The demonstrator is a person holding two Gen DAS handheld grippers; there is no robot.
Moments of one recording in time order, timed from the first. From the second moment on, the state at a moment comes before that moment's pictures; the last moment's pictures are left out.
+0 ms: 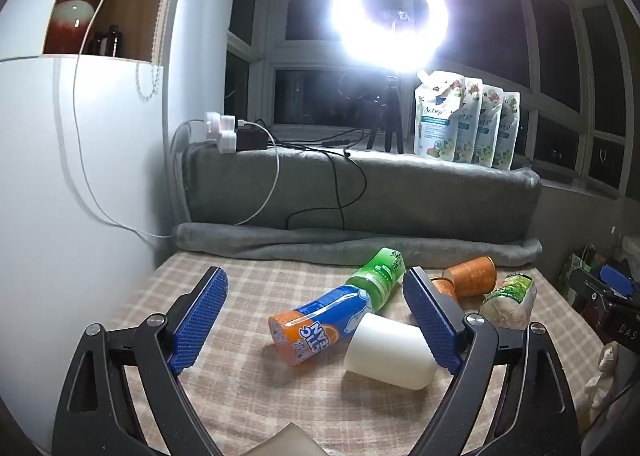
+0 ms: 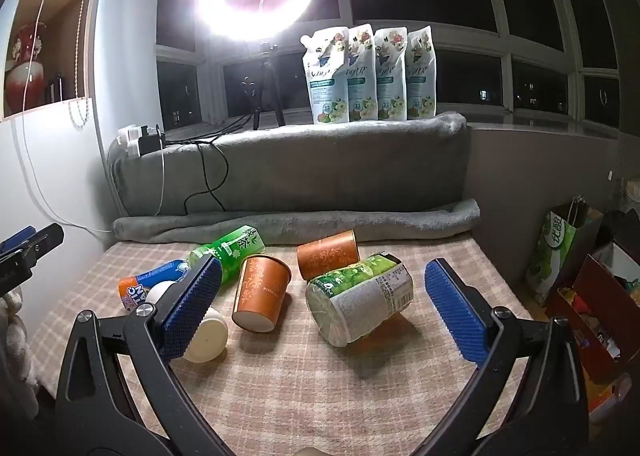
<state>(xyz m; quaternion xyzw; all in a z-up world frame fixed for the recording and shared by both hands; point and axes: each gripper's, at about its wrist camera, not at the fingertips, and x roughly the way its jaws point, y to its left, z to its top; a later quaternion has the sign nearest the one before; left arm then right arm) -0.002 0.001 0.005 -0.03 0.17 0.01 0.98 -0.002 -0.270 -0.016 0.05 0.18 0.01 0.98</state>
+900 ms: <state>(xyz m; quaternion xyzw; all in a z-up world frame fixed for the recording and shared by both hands) -0.007 -0.003 0.004 -0.03 0.17 0.00 0.98 -0.001 -0.271 -0.017 0.05 0.18 0.01 0.98</state>
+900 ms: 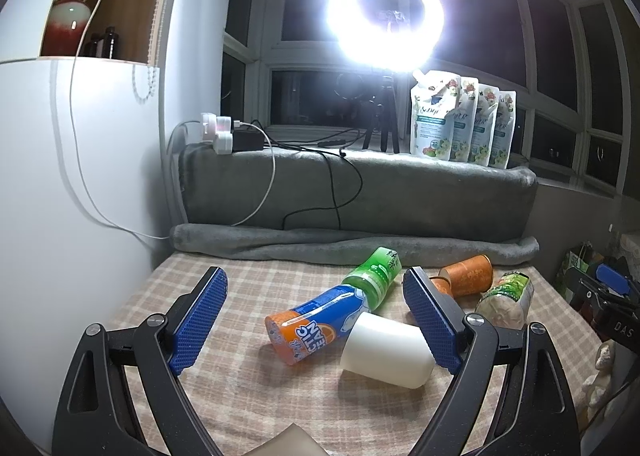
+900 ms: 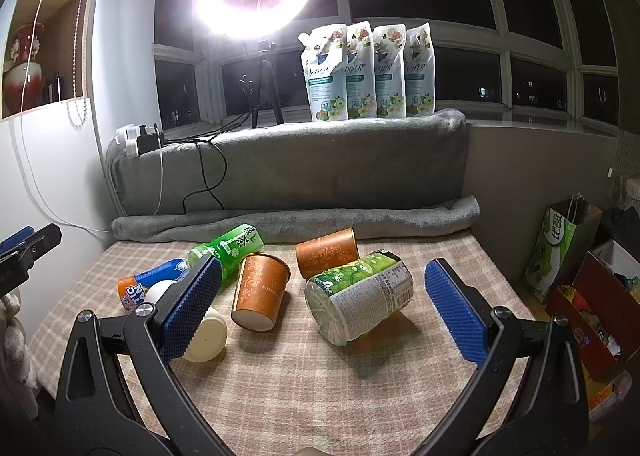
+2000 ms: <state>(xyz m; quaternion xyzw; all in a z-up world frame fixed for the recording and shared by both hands) -0.005 -0.009 -0.003 -0.02 0.18 -0.01 0.98 0.002 -0.273 -0.021 0.05 0.18 0.01 0.98</state>
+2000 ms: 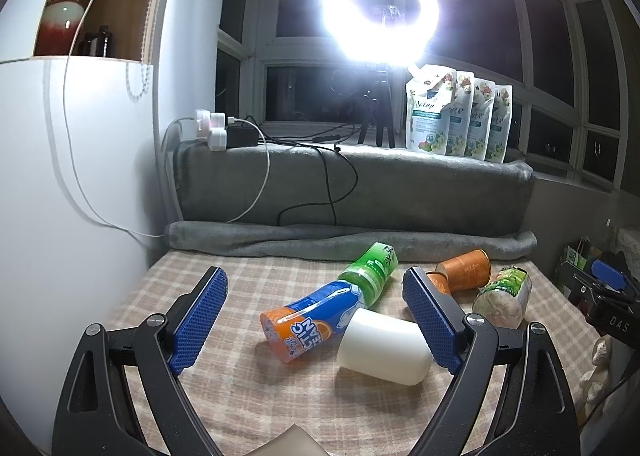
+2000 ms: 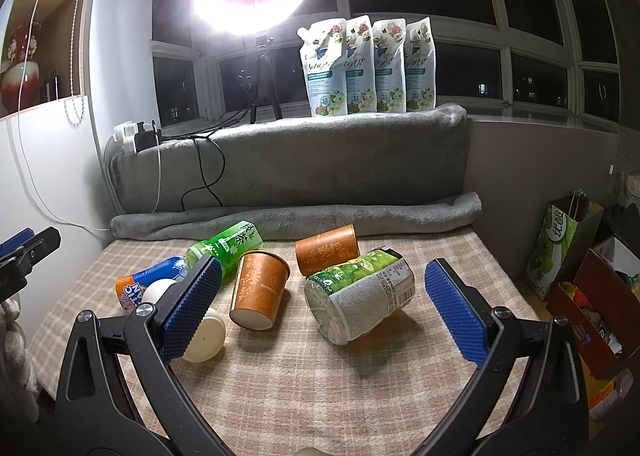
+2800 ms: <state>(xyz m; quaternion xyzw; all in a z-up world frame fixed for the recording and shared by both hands) 0.012 0.000 -0.009 -0.02 0.20 -0.02 0.98 0.045 -0.241 -0.022 0.04 0.22 0.06 0.97</state>
